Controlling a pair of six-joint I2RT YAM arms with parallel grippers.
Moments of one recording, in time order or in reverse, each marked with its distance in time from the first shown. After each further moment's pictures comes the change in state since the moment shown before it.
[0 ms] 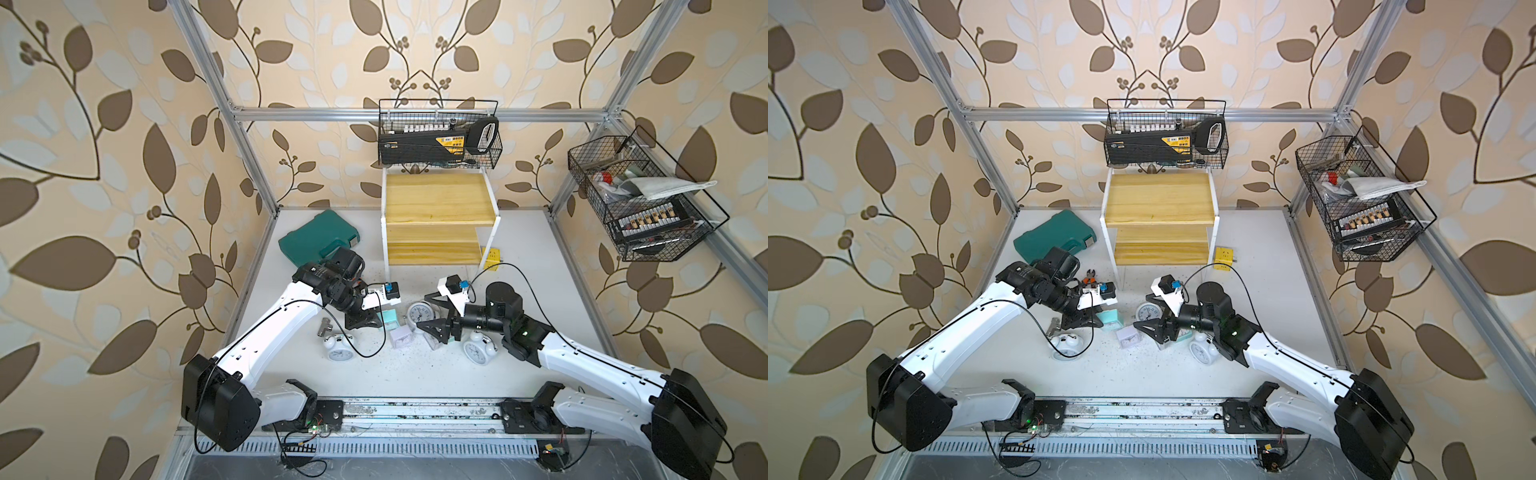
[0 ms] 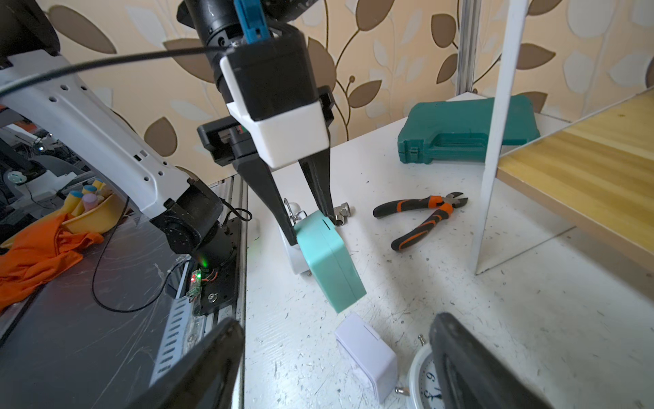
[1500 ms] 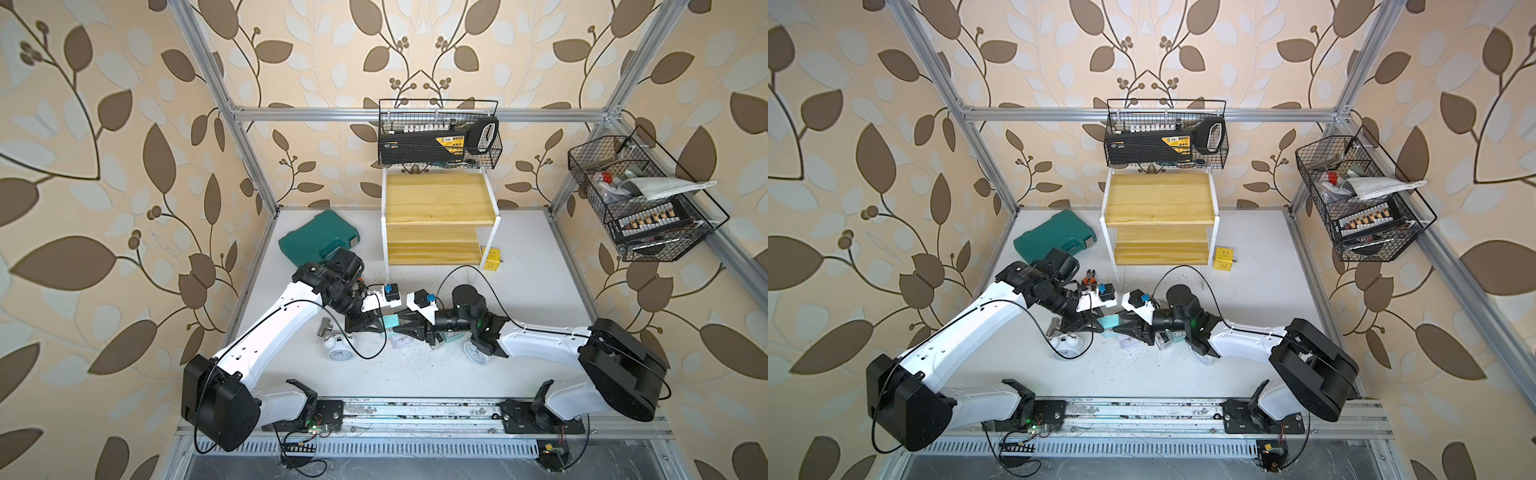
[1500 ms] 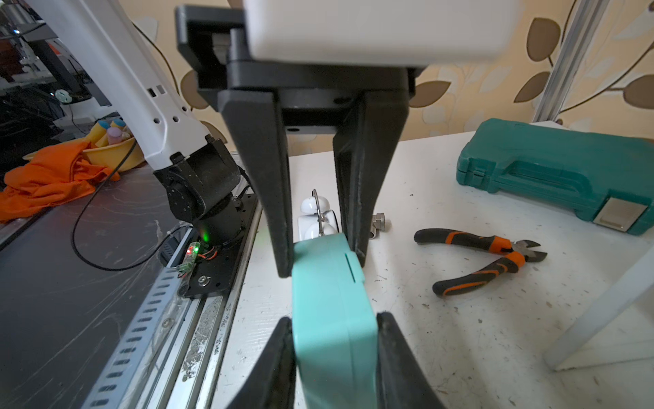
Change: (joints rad) left arm 0.000 0.000 0.000 -0.044 0.081 0.000; right arm 0.100 0.358 0.054 0.315 -0.078 -0.157
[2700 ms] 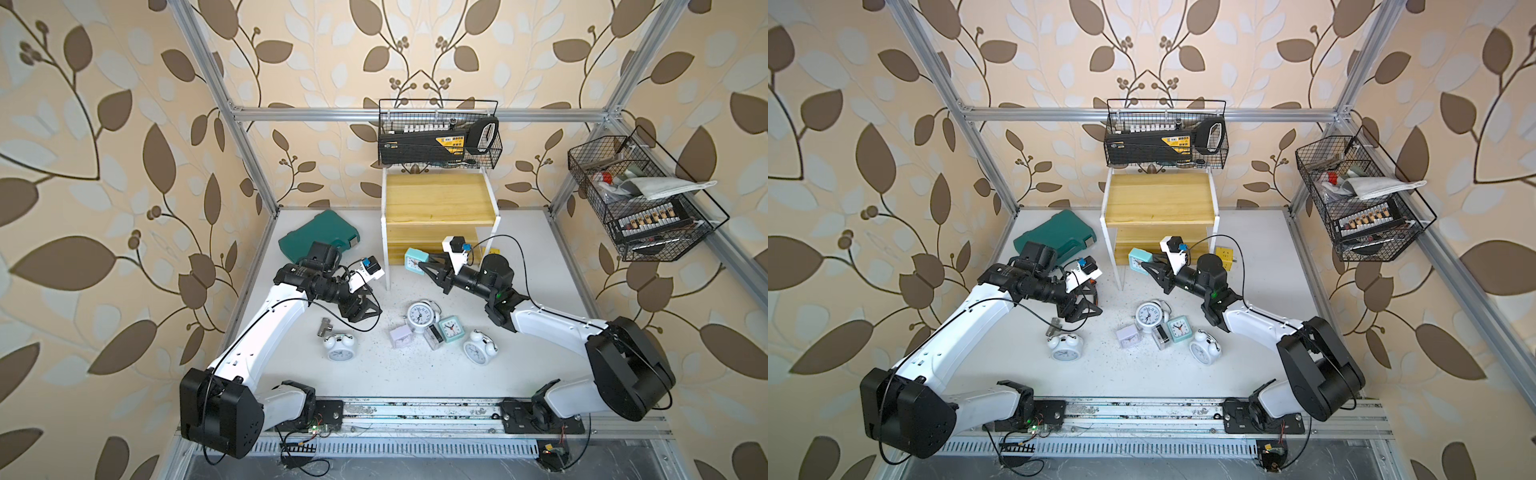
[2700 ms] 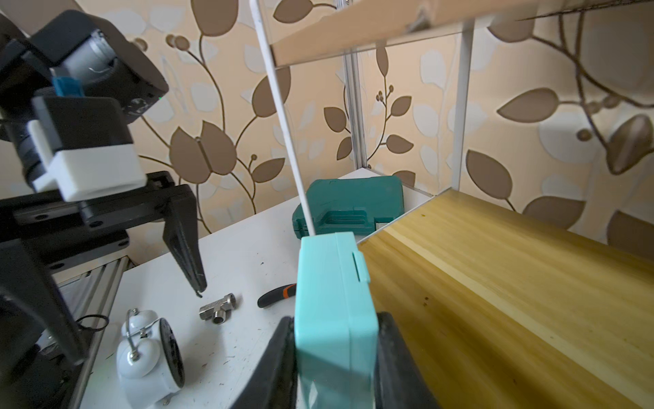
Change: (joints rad) left arm 0.206 -0.040 -0.065 0.210 0.130 -0.231; right arm -0.305 0.018 0.117 0.096 0.198 0.181
